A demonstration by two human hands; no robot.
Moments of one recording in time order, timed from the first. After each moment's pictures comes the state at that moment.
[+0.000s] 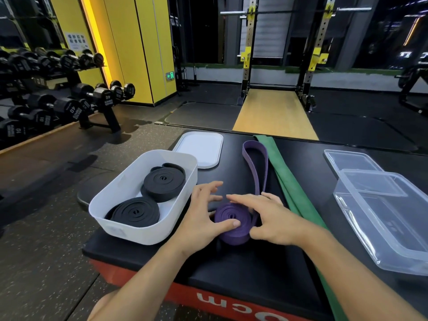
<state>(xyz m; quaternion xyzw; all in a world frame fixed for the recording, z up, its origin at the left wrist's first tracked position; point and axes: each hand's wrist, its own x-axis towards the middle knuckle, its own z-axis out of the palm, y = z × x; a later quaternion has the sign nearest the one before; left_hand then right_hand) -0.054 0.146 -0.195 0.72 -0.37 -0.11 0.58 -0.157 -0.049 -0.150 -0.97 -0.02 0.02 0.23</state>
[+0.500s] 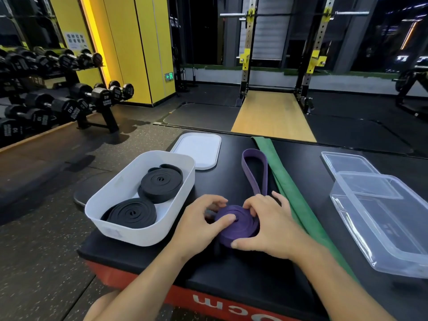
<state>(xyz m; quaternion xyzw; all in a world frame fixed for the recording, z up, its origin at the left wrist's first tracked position) -0.056 0.142 -0.199 0.74 -0.36 -0.05 0.57 -0.173 -0.036 -0.161 -0.98 0.07 -0.12 0.17</state>
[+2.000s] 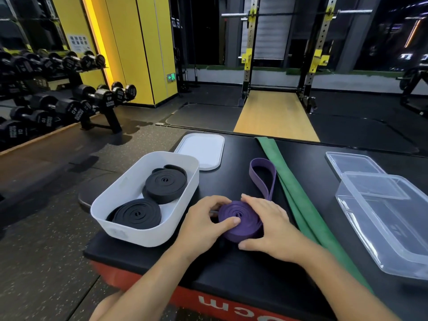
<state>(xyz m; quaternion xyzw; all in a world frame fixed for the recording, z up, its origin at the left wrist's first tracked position) -0.056 0.142 -0.195 0.75 -0.34 -0.07 0.56 -0.168 -0.041 -0.175 -0.96 0.06 -0.06 0.26</state>
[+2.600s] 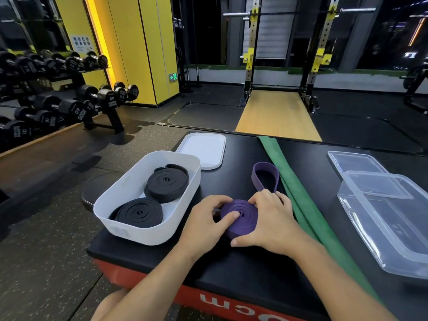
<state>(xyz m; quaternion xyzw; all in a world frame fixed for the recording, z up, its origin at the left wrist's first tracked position) -0.057 0.139 -0.199 0.77 -0.34 -0.04 0.54 -0.160 -0.031 -0.165 -0.97 0.11 -0.11 0.18</state>
